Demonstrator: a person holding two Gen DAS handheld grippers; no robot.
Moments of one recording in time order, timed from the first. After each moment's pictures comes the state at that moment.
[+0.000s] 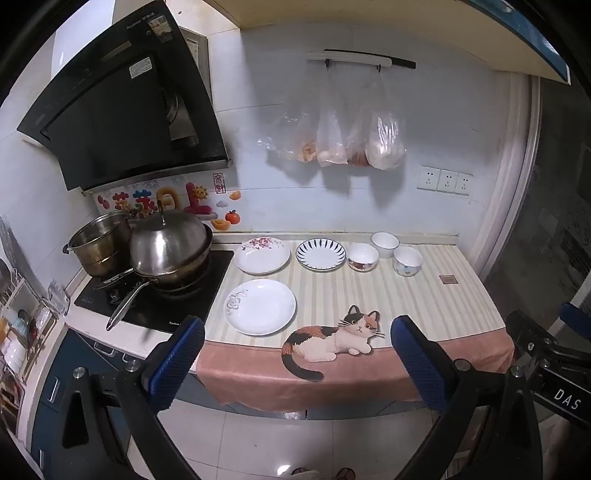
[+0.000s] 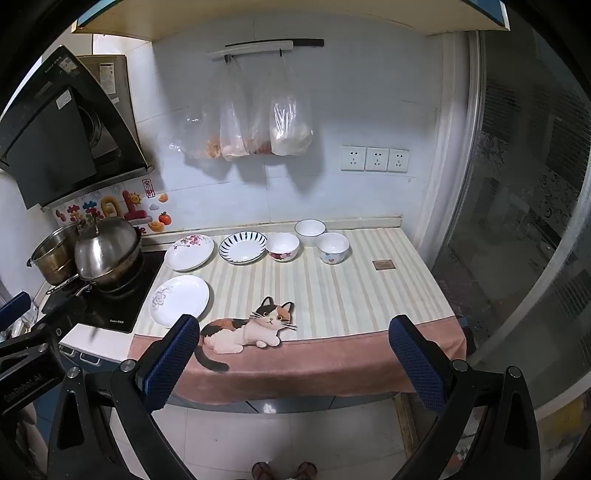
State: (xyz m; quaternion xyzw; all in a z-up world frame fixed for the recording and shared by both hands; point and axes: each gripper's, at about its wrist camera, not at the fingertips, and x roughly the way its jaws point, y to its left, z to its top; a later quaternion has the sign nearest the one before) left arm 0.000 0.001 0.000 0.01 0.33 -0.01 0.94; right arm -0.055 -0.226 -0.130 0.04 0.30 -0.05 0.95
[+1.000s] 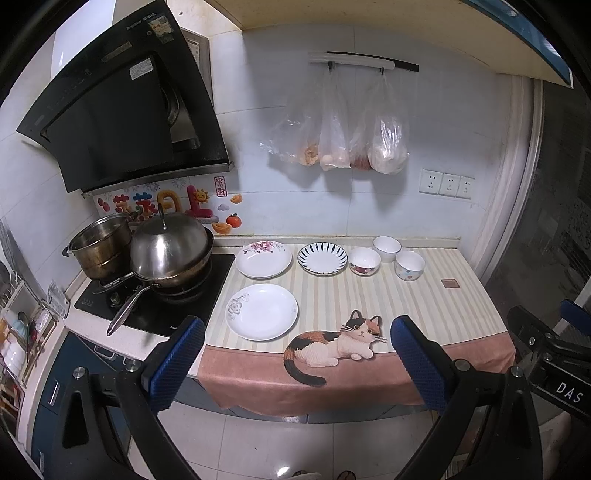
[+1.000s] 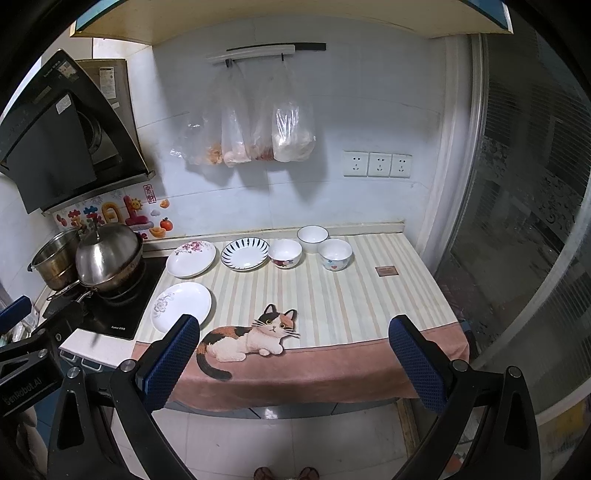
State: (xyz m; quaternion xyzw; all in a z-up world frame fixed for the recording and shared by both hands) left arm 0.005 0.000 0.000 0.01 0.32 0.00 0.95; right arm -0.044 -0.221 -0.125 0.04 0.29 -0.04 0.96
